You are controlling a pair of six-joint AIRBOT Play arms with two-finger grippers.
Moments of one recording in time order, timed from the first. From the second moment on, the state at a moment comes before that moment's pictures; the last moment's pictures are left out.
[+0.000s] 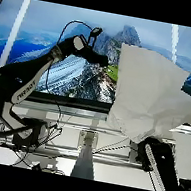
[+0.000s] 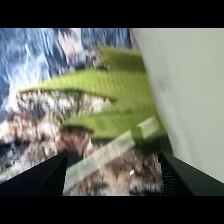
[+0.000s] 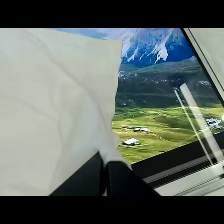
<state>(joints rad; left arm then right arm) -0.49 -1.78 1.45 0.91 -0.75 -1.34 0.12 -0.37 0.97 -2.04 1.41 1.88</state>
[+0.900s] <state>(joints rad) -0.62 -2.18 1.89 0.84 -0.77 -1.39 0.12 -0.49 0.97 -1.95 1.41 1.88</state>
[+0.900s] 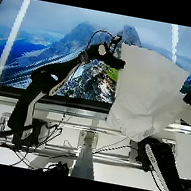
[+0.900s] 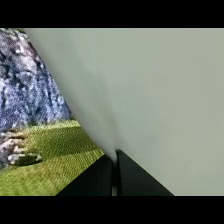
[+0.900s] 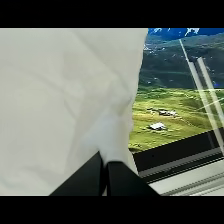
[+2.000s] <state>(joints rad) -0.32 -1.18 1.74 1.53 -1.05 -1.43 0.12 -0.51 1.01 -1.89 0.80 1.87</state>
